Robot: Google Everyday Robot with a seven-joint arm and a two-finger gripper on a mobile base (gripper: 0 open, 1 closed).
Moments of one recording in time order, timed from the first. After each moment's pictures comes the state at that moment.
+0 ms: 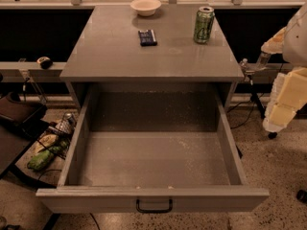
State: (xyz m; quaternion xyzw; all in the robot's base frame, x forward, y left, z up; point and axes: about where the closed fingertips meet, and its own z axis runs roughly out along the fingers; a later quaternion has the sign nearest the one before) arm 0.438 -0.217 0.976 -0.60 0.78 -0.03 0.16
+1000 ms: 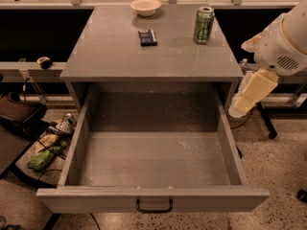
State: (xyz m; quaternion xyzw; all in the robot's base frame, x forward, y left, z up) arm 0.504 -0.198 0.942 -0.57 0.78 -0.02 0.25
